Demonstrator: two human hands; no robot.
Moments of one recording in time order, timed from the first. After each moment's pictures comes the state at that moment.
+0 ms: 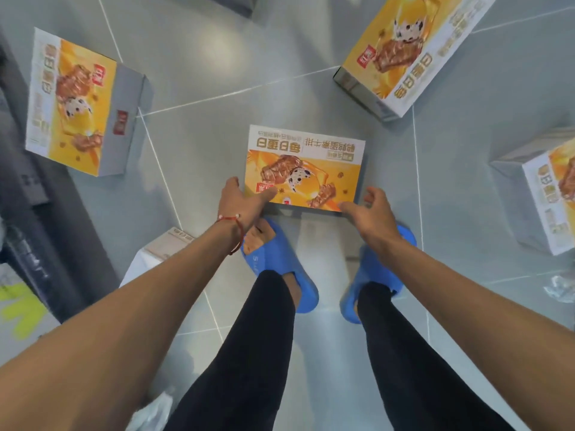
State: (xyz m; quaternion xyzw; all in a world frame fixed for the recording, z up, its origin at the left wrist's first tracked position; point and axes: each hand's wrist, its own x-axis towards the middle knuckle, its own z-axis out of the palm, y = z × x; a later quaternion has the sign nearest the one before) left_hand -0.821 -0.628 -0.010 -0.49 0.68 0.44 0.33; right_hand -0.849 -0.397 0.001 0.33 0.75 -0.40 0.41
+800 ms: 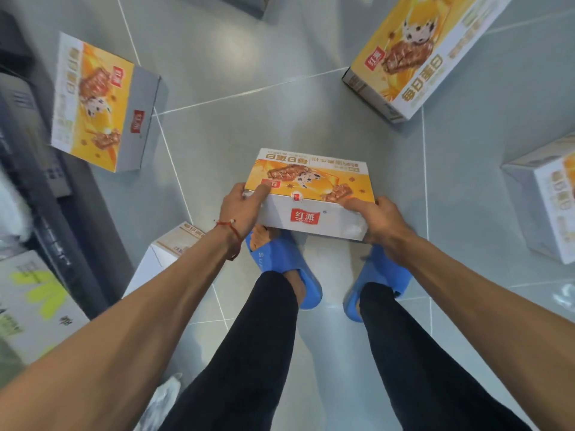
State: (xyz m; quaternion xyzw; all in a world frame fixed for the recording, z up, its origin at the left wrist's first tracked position) left_hand -0.812 -0.629 -0.001 -0.51 0.66 0.47 0.31; right_hand -0.863 -0.388 0.006 0.35 0.67 -0.43 0.49
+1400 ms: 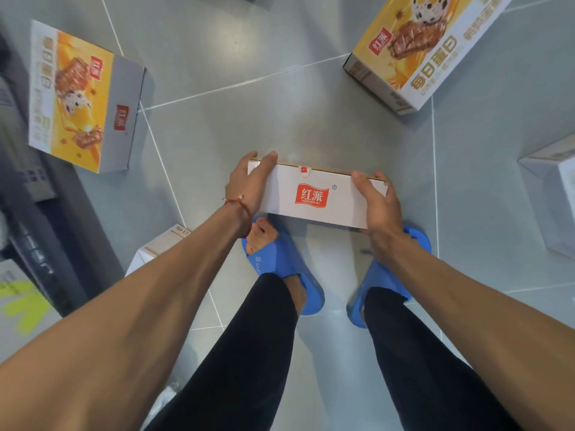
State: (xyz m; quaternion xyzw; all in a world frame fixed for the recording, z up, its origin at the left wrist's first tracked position) left_hand -0.846 -0.622 -0.033 -0.53 0.64 0.48 0.28; right_hand -0.855 -0.403 -0.033 0.43 0.65 -0.50 0.37
